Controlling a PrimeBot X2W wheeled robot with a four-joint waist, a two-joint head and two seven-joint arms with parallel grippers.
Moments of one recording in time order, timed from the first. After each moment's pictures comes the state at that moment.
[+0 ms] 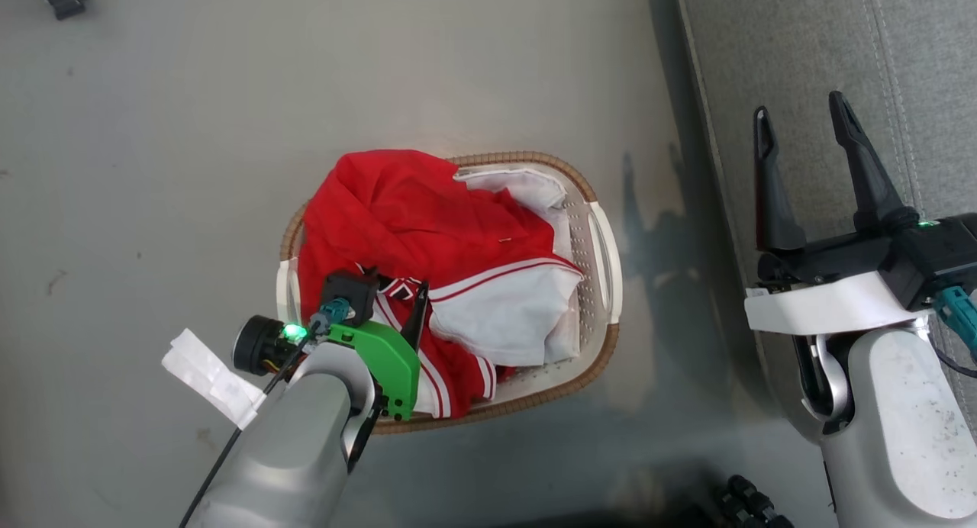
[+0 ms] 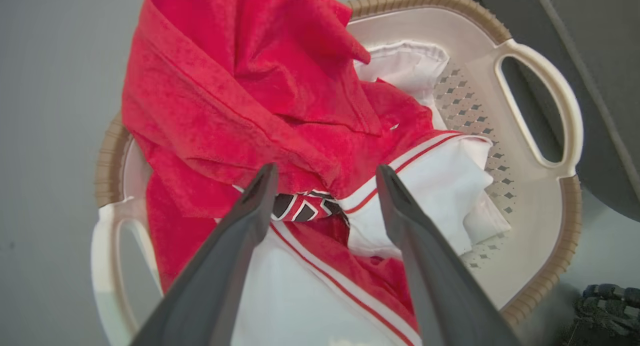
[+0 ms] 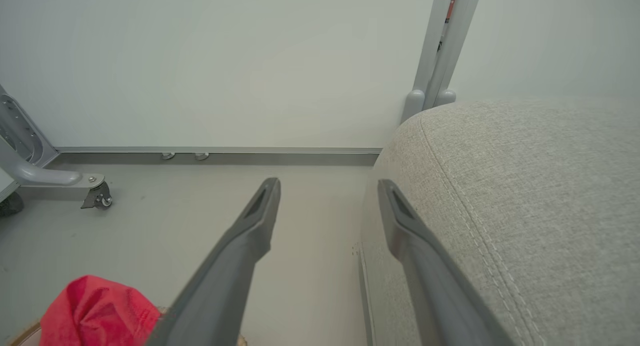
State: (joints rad) left arm -0.66 0.05 -0.69 1.02 -0.48 -0.09 -0.24; right arm -0.34 -0.05 0.01 -0.04 0.07 0.13 -0.26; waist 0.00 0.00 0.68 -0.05
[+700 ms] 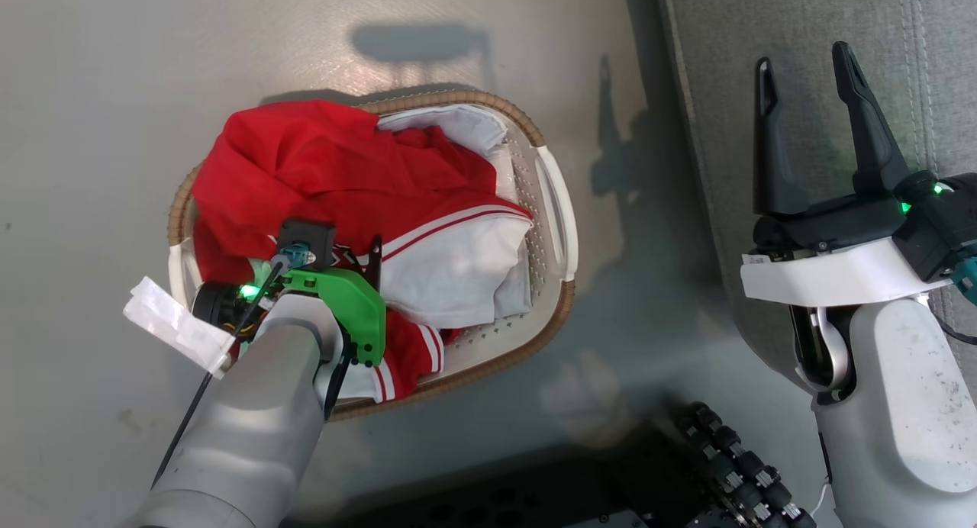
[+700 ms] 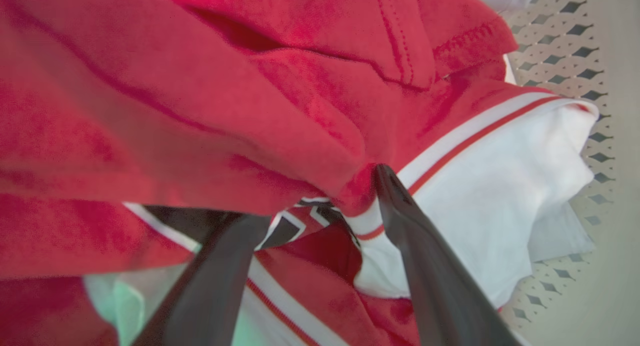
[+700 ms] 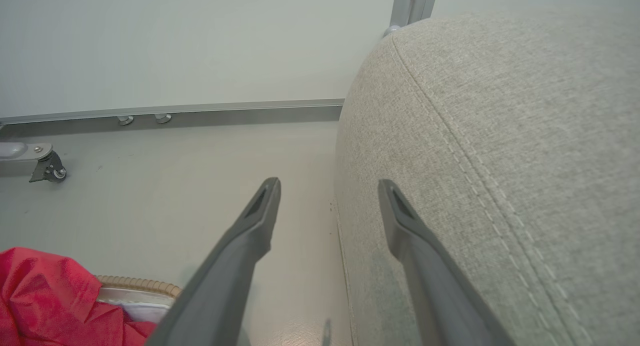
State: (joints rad) left arm -0.83 0.05 -0.74 1.21 -0.62 -0.05 -0.23; right arm -0.41 -0.05 0.03 -0.06 0.13 0.13 -0.26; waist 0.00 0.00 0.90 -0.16
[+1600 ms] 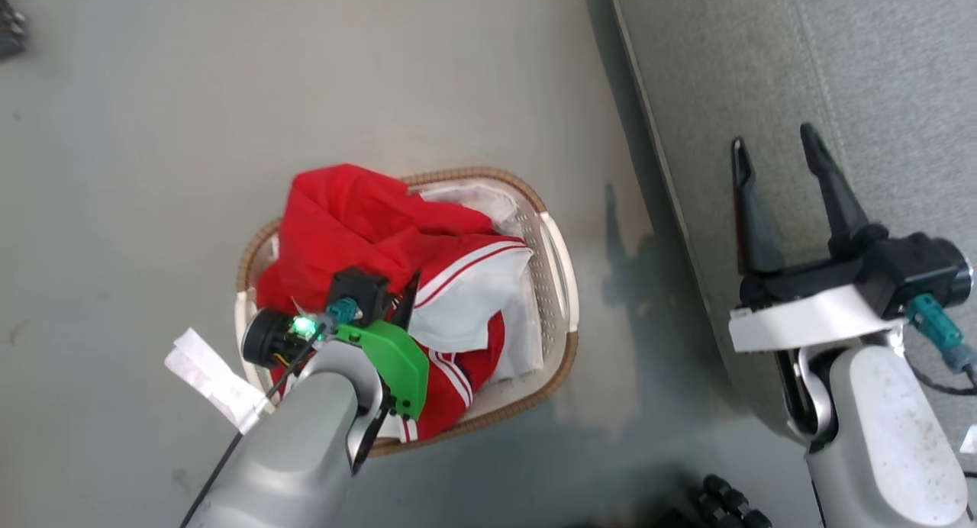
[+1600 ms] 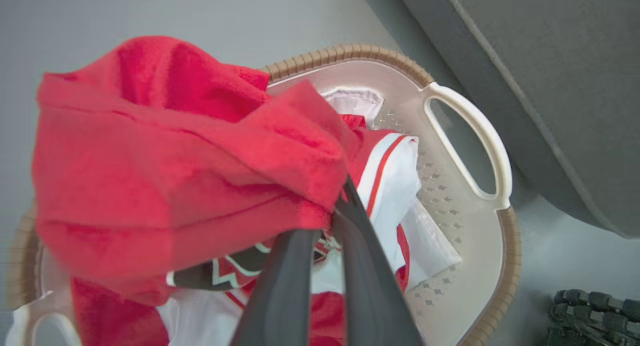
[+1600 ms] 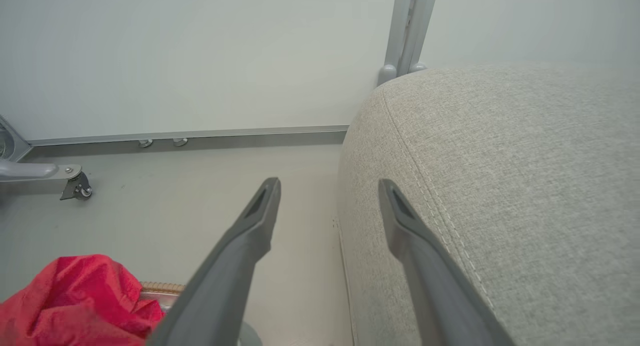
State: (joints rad) left arm -0.68 0.07 -0.77 0.97 -0.55 -0.08 -0.26; right arm -0.32 -0.05 0.03 0.03 0.11 0.13 -0.26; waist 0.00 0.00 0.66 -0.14
